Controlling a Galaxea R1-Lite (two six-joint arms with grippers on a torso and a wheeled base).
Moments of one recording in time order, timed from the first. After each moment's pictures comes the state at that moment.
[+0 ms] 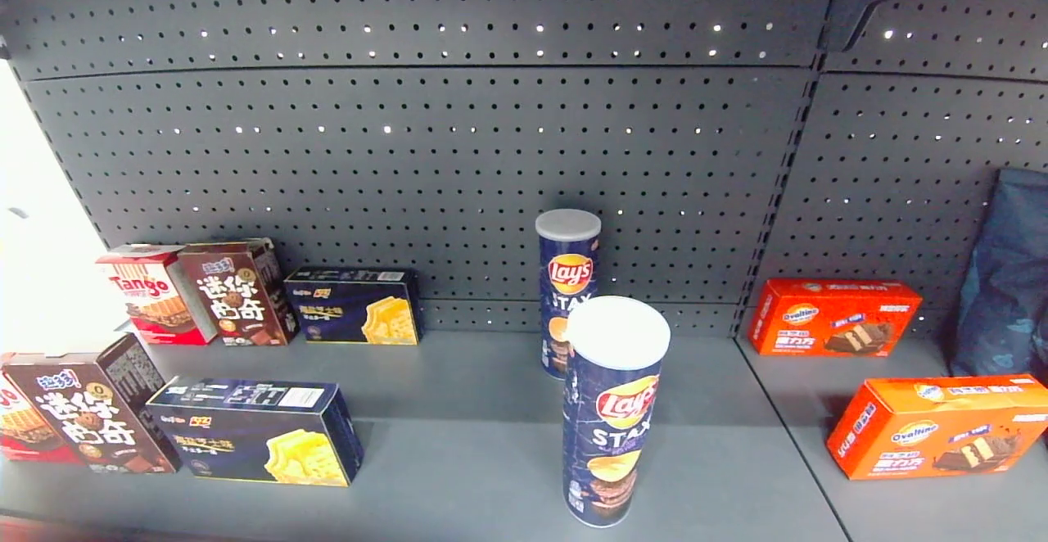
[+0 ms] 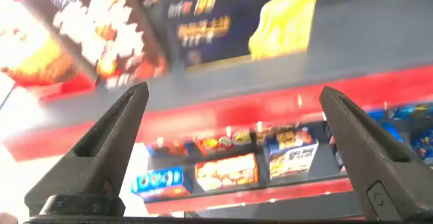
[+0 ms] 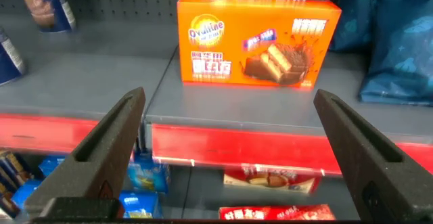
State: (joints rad) left arm -0.12 0.27 -0.23 0.19 0.05 0.15; right arm 0.00 0.01 -0.04 -0.01 0.04 -0.02
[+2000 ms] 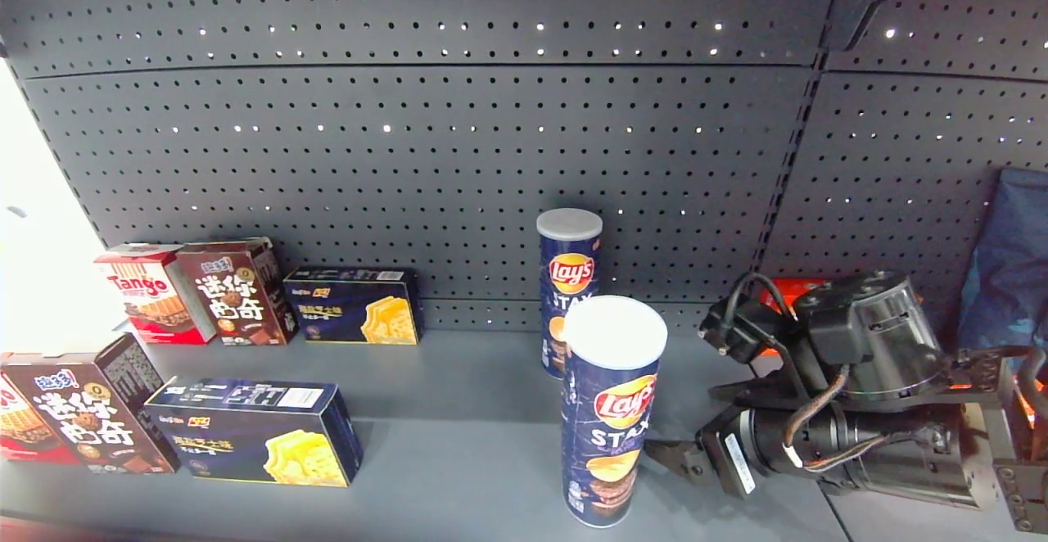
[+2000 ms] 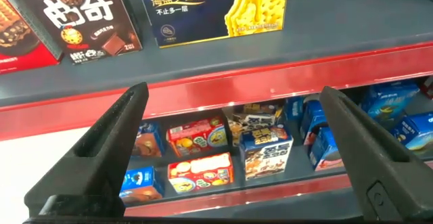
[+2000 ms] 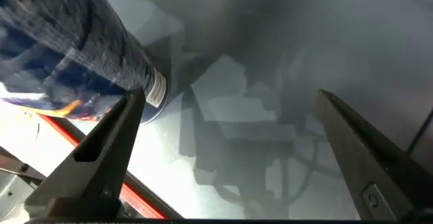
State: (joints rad) left arm -0.10 0.08 -0.14 0.25 -0.05 0.08; right arm 0.72 1.58 -0.77 -0.16 -0.09 0.05
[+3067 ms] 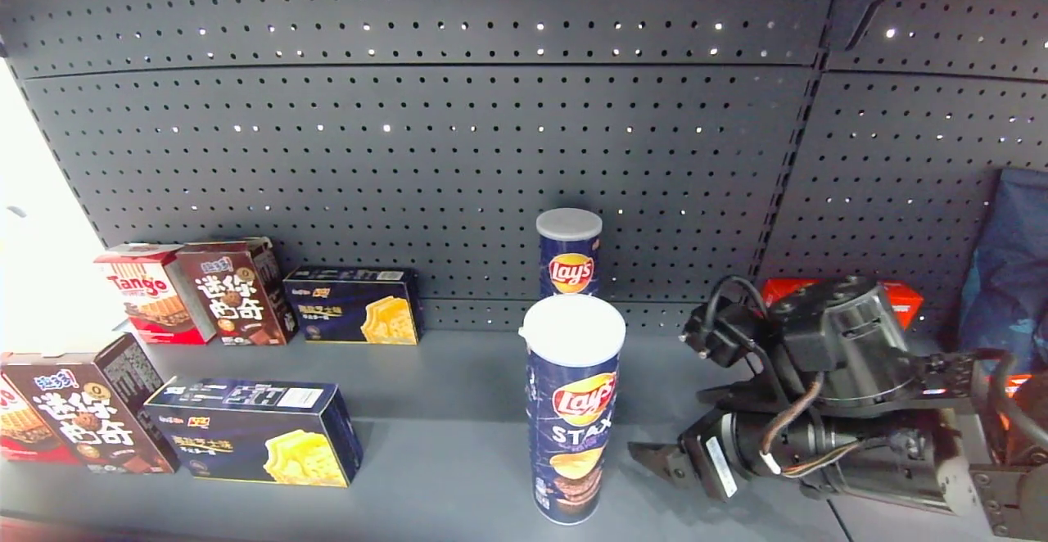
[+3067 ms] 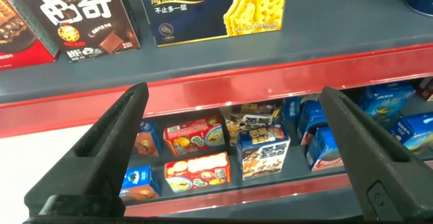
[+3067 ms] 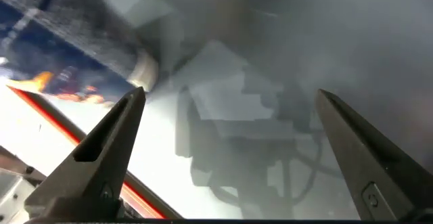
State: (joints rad) left arm -0.10 0.08 -0.14 0.25 -0.05 0.06; right arm 0.74 1.60 -0.79 -0.16 -0.12 0.08
